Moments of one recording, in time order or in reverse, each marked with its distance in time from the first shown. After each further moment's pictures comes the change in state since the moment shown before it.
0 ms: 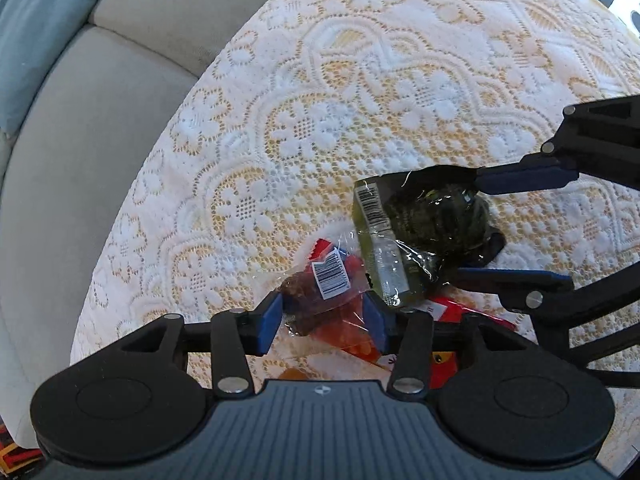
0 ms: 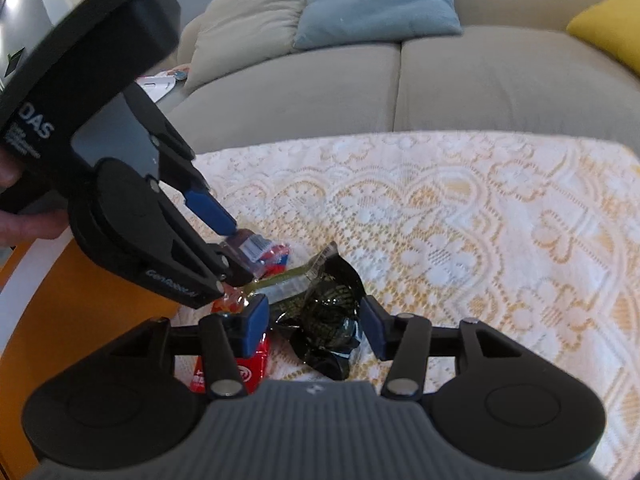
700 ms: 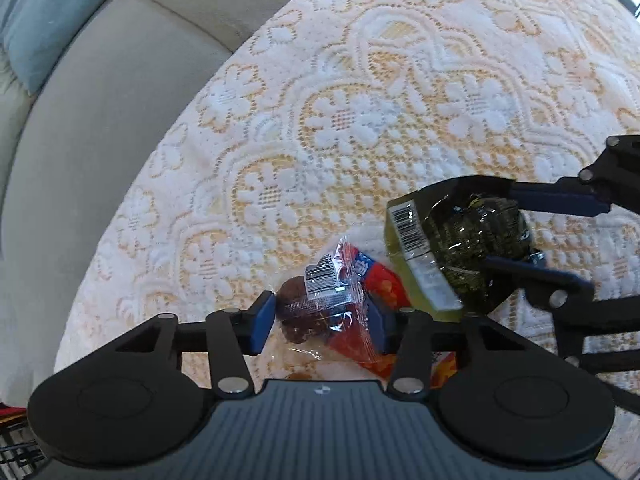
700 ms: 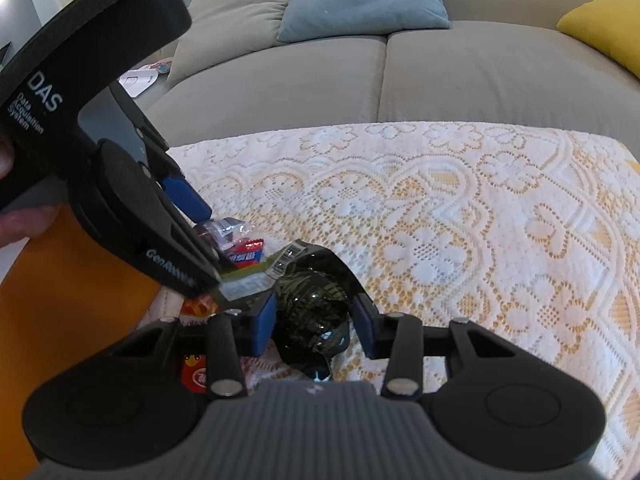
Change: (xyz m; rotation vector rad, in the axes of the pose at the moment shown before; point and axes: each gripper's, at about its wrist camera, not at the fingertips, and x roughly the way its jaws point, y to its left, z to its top) left arm 0.016 0.008 0.001 -0.120 0.040 0.047; right arm 0.006 -0.003 -0.003 -0.016 -0.005 -0.052
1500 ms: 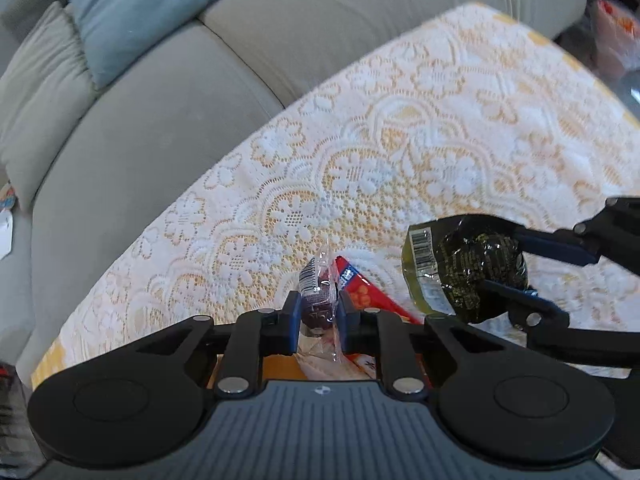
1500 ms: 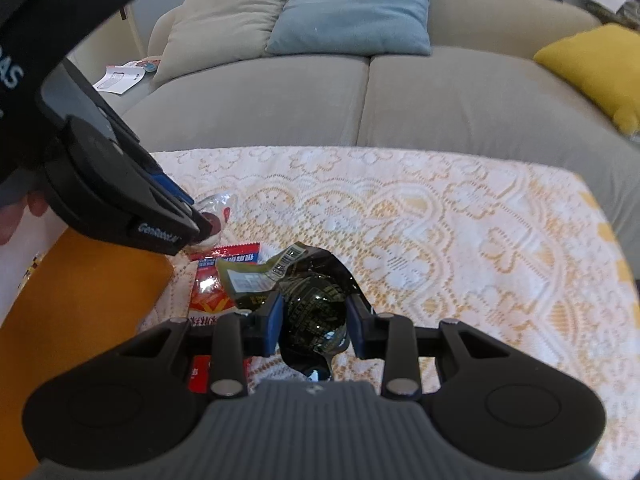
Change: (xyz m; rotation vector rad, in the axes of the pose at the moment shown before) left arm -0.079 -0.015 -0.041 -0.209 -0.187 0.023; right arm -0.050 0.030 0.007 -0.060 -0.015 -0.139
